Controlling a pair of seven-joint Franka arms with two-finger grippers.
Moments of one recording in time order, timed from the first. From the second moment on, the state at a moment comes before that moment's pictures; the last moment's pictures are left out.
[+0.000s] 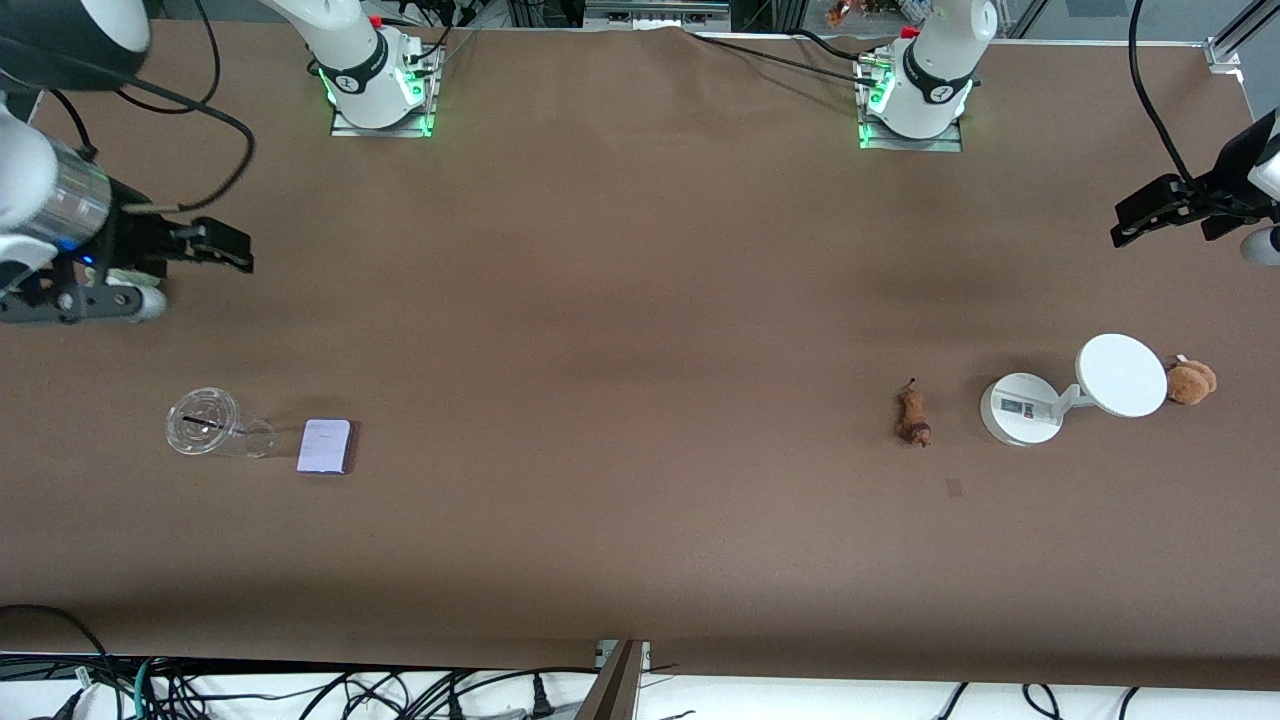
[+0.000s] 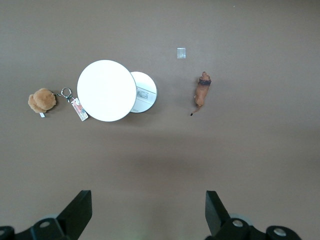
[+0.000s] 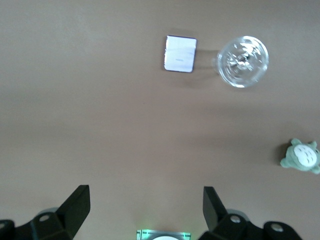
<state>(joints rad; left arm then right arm) 0.23 -0.01 -0.21 -1.57 0.03 1.50 -0.08 0.21 0.16 -0.14 -1.41 0.03 1.42 0.03</state>
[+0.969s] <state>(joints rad) 0.23 -0.01 -0.21 -1.57 0.03 1.50 -0.08 0.13 0.09 -0.09 -1.44 0.02 1.35 0.02</state>
